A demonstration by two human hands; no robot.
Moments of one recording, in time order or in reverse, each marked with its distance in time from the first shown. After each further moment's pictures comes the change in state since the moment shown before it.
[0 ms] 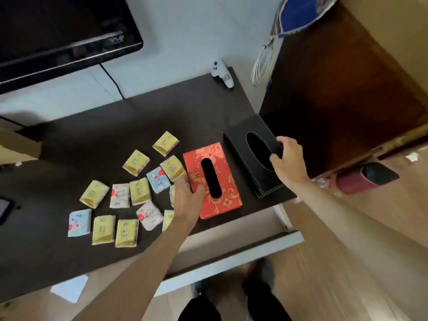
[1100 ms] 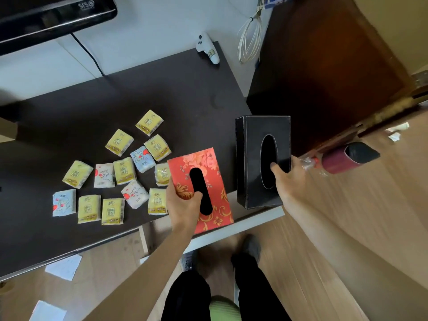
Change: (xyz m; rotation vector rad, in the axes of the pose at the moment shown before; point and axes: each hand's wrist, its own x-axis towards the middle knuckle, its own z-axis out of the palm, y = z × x) left_hand -0.061 -0.049 0.034 -0.195 0.157 -0.081; right_hand -0.087 0.066 0.002 0.493 0.166 0.406
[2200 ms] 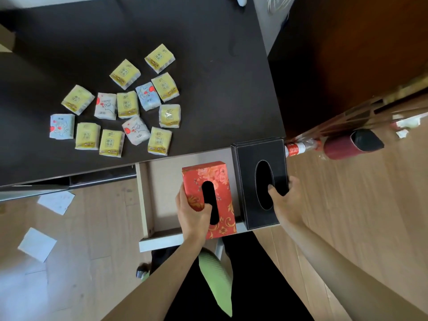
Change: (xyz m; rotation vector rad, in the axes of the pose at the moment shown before) left_hand -0.127 -0.122 -0.004 0.027 0.024 -0.184; right_hand -0.099 0.124 -0.058 -0.273 -0.193 -0.037
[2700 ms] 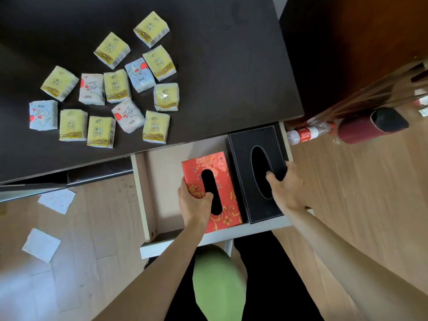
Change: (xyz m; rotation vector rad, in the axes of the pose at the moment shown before) left_hand 0.055 -0.049 0.014 0.061 -0.013 -0.100; right_hand 0.020 0.022 0.051 -0.329 -0.022 0.008
